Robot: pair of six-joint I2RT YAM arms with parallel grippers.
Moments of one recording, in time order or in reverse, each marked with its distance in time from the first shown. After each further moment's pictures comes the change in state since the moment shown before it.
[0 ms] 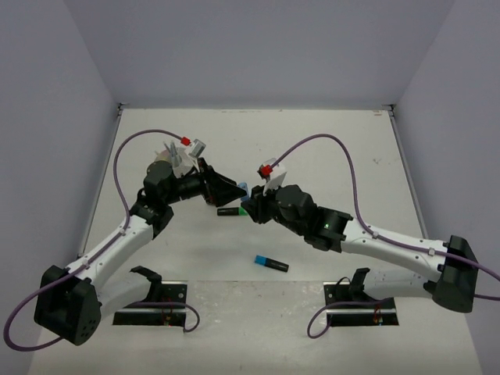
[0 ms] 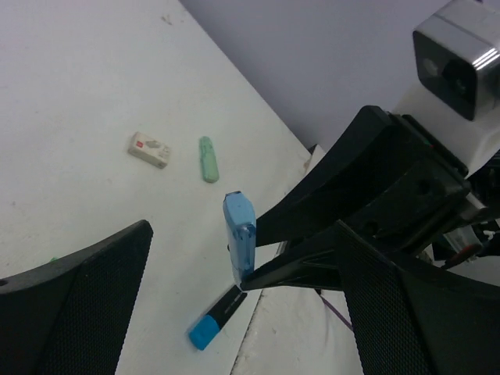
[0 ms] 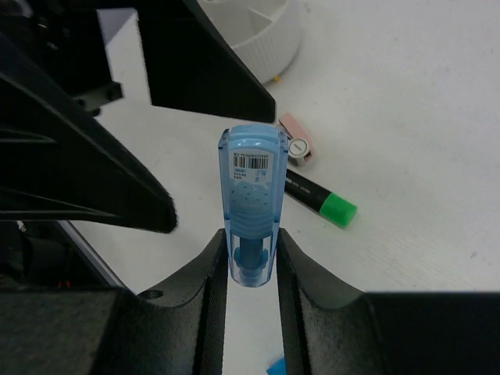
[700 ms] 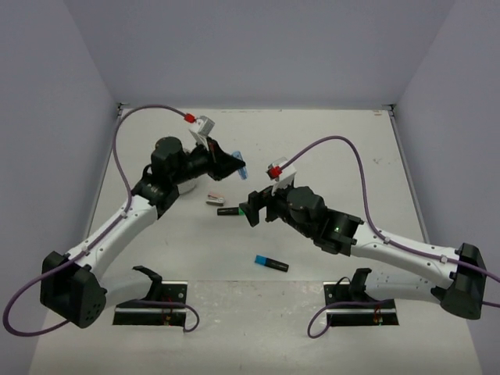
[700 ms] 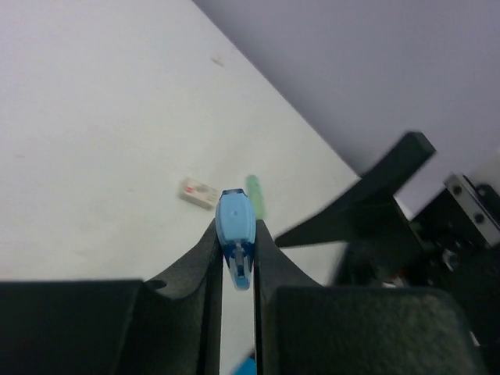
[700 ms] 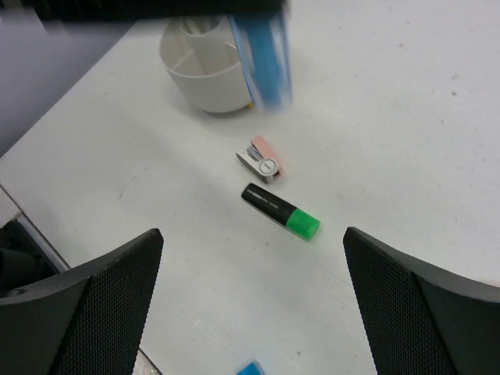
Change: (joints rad) left arm -0.086 0.129 0.235 -0.149 -0.175 0.156; right arm 0.000 -0.107 -0.033 0.025 0.038 -0.114
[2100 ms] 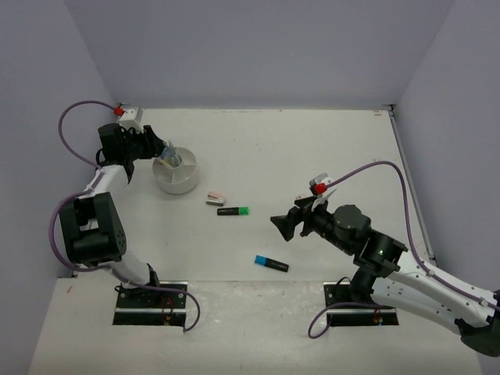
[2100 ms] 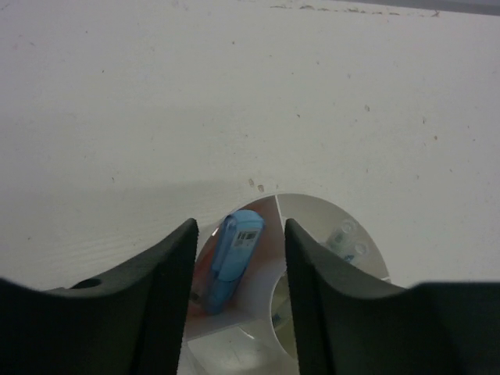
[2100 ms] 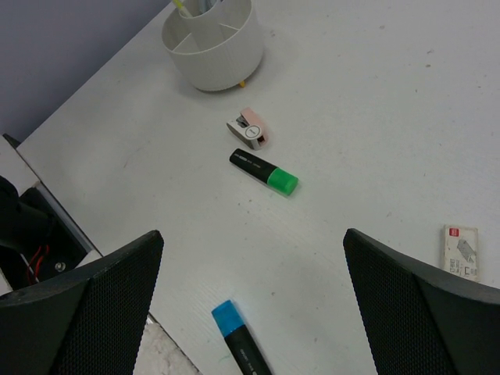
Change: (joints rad) left arm 0.703 0.426 0.138 -0.043 -0.067 0.423; right arm -0.098 -0.447 -0.245 -0.142 -0.126 0.010
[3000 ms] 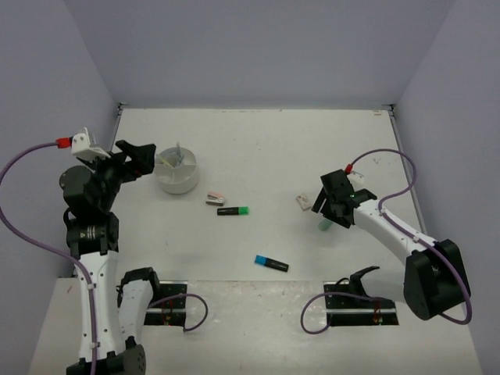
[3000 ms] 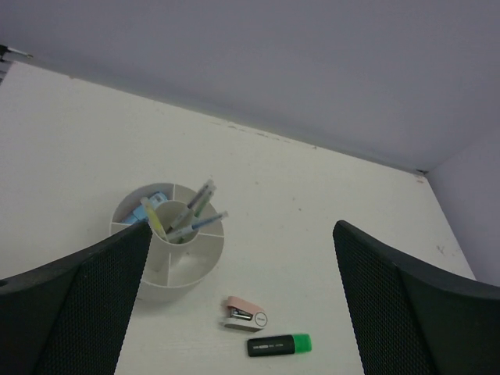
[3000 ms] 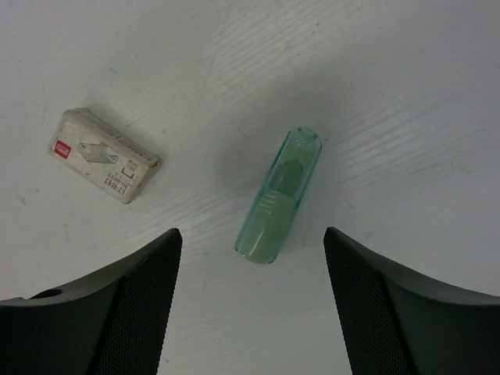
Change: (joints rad) left arm -0.015 -0.906 -0.087 -0.424 -0.190 -0.346; right arm -0.597 0.593 0.110 -0.429 0.137 0.507
